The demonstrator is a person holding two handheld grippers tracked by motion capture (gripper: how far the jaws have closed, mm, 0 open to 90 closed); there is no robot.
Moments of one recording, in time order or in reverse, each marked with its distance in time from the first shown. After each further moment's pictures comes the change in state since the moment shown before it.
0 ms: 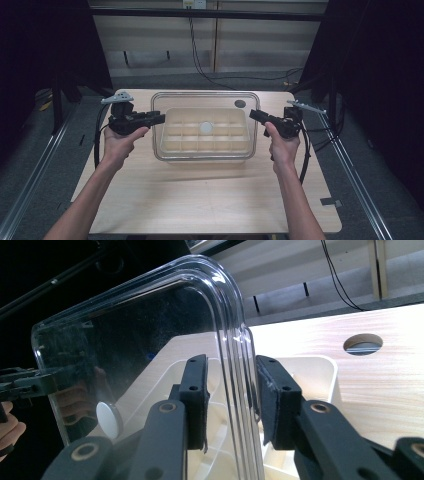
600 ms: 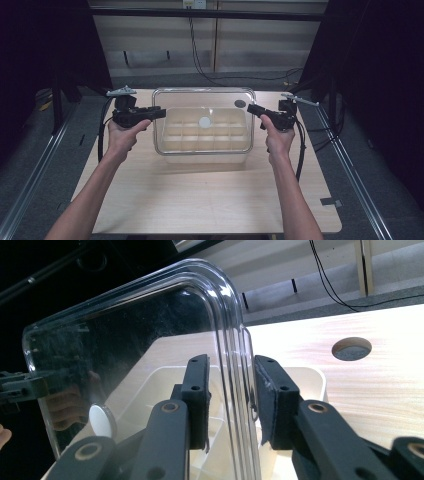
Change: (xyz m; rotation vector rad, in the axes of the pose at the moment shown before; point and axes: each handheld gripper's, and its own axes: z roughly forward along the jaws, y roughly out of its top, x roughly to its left) left arm 0.019 0.004 0.016 0.015 0.024 -0.055; right arm -0.009 0.009 0.024 0.022 -0.043 0.004
